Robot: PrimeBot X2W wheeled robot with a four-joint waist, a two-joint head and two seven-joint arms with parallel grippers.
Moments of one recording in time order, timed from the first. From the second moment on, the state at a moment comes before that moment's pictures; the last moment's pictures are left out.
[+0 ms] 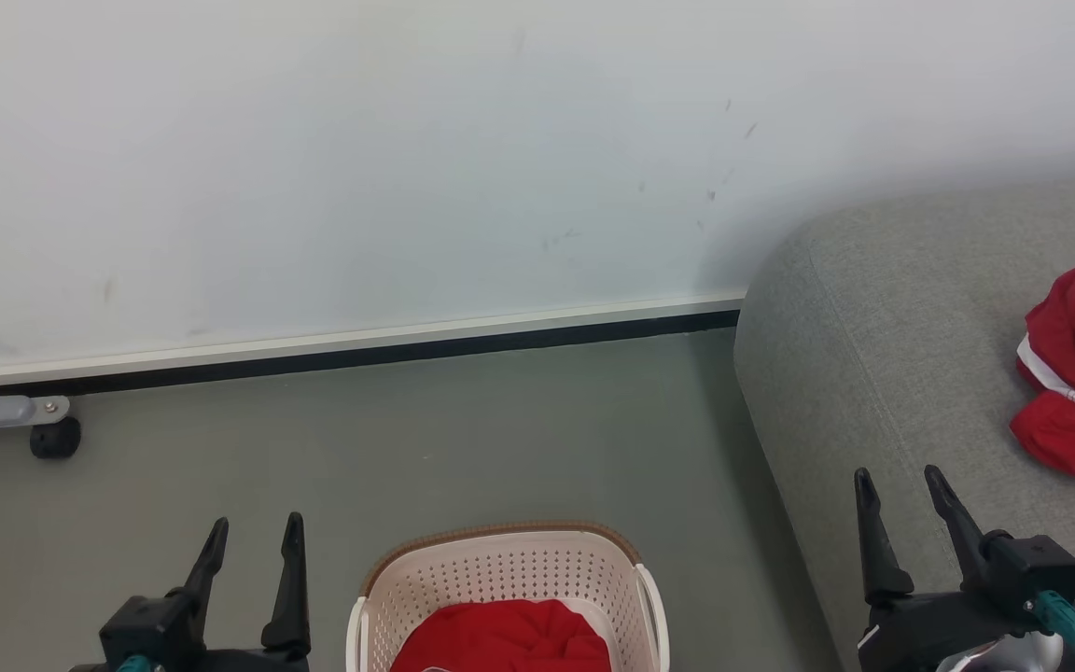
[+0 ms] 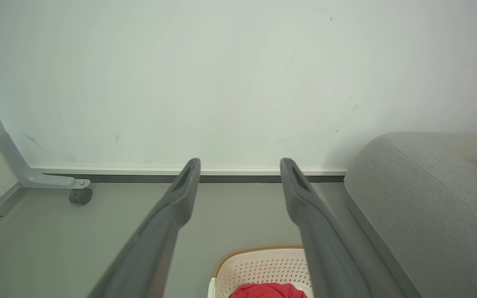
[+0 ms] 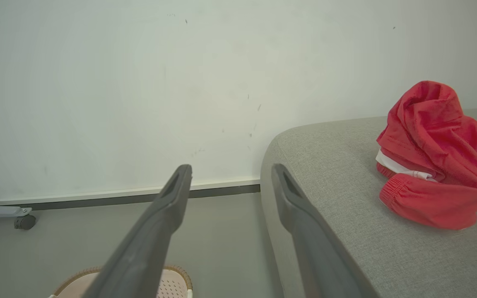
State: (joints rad) left arm 0.01 0.19 -0.21 0.13 -0.43 0.11 -0.15; right arm -0.10 -0.21 0.24 0.25 0.33 -0.09 -0.21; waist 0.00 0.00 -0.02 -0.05
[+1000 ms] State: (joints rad) left arm 0.01 0.17 -0.21 0.14 -0.41 0.12 -0.14; right arm -0.09 -0.21 0.24 0.15 0.33 -0.10 -0.17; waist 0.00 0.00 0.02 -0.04
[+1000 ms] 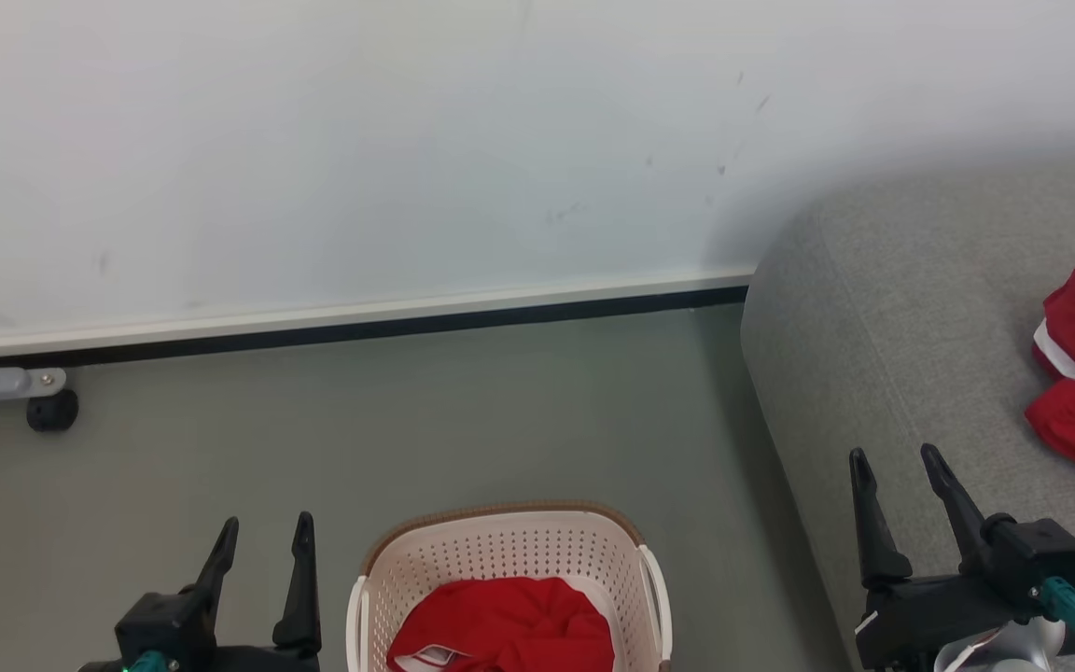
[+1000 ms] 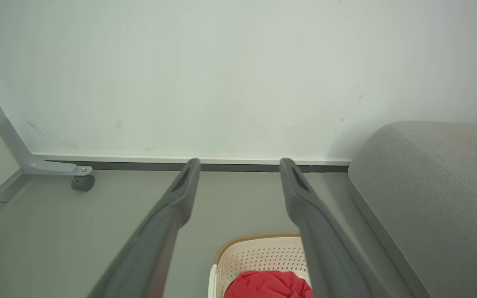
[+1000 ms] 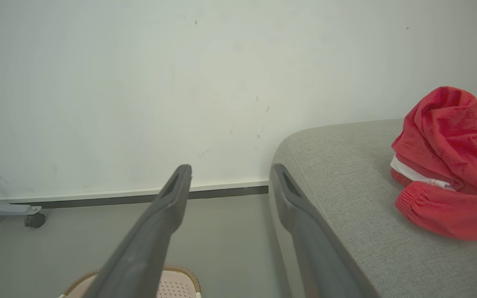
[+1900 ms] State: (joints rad) left arm -0.29 0.13 -0.27 0.31 -0.37 0.10 -0.11; right arm -0.30 -0.22 0.26 -0.10 0.30 -0.11 -0.12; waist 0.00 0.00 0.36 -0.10
